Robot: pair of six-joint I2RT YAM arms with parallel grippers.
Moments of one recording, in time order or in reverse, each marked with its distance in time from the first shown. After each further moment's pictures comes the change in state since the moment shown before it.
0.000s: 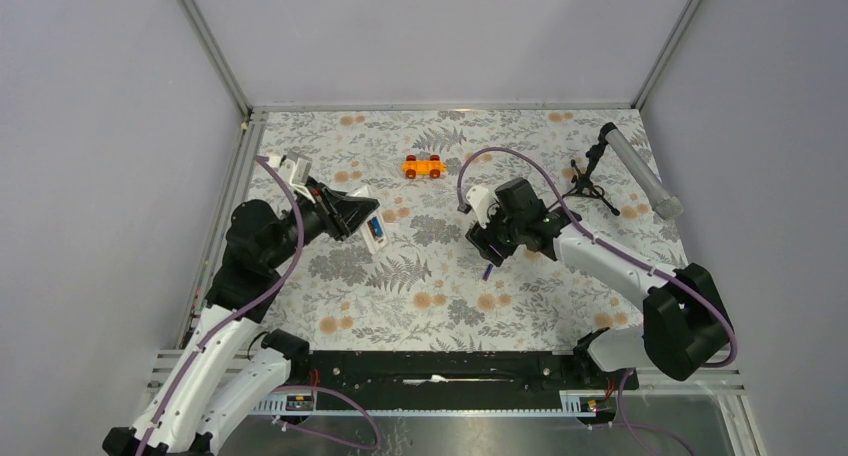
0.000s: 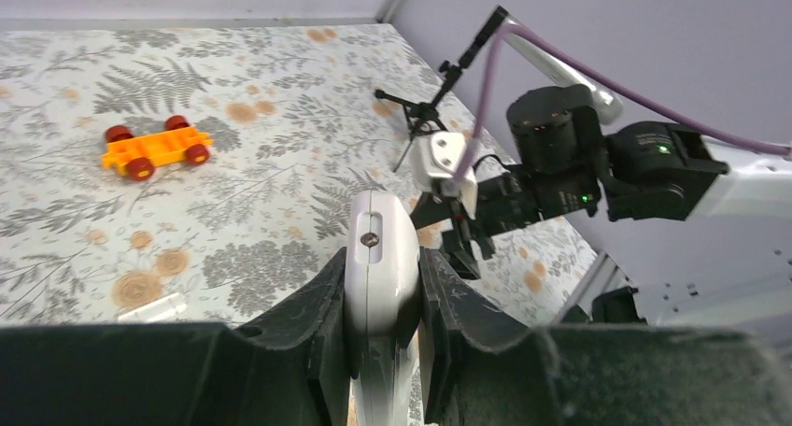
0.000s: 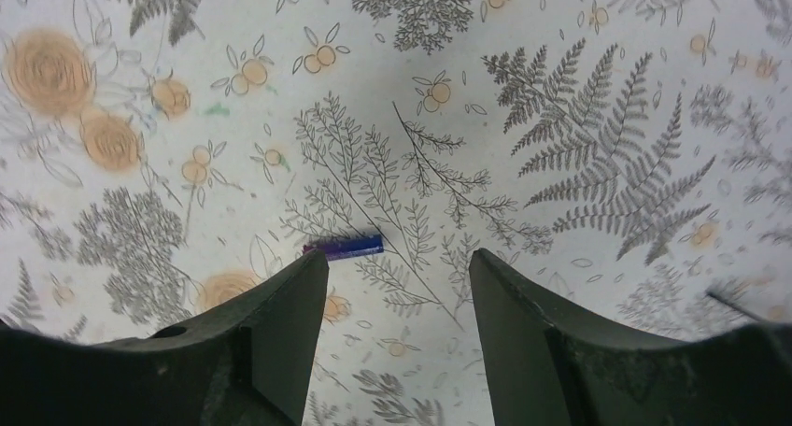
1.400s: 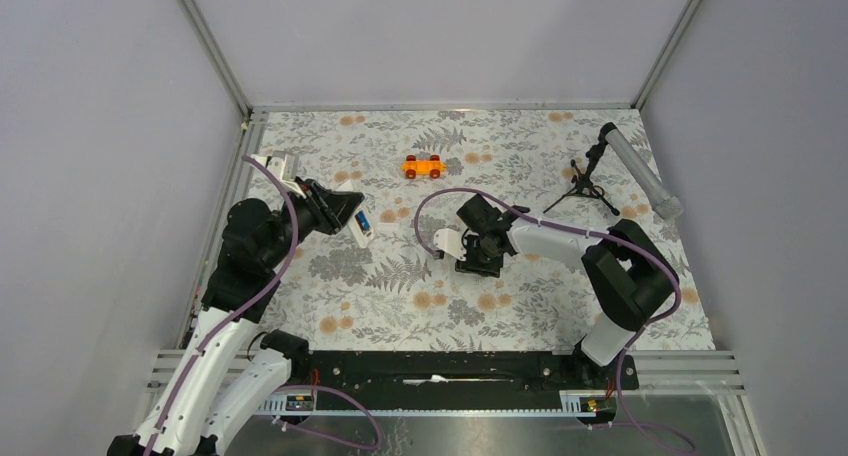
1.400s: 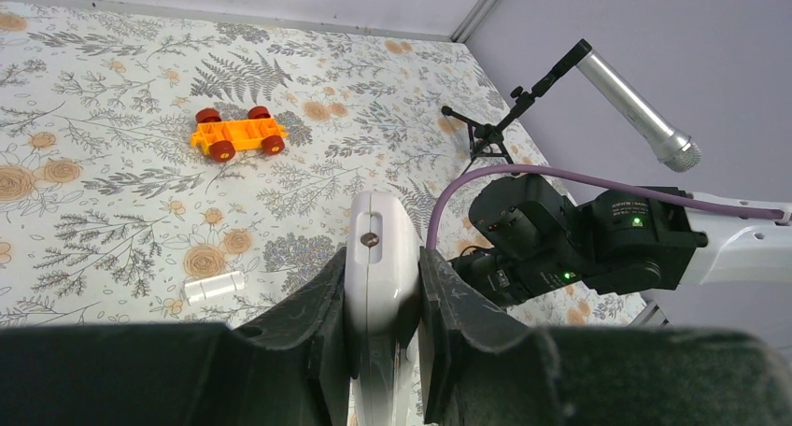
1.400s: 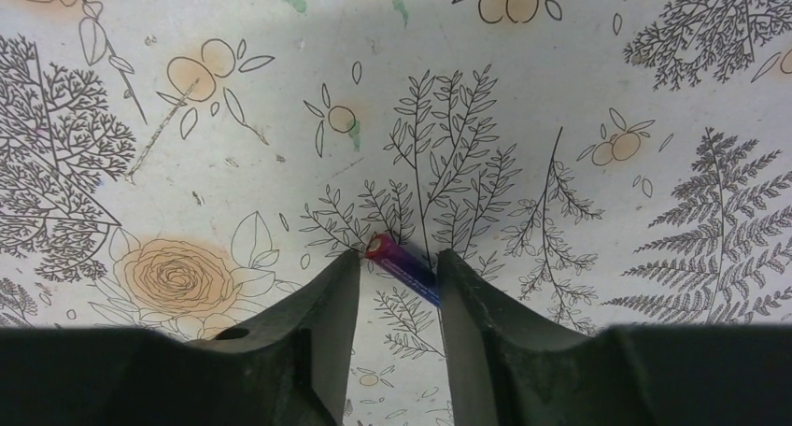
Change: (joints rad) left arm 0.059 -0.017 0.020 -0.103 -0.153 -0.003; right arm 0.133 0.316 0.109 -0.166 0.050 -0.468
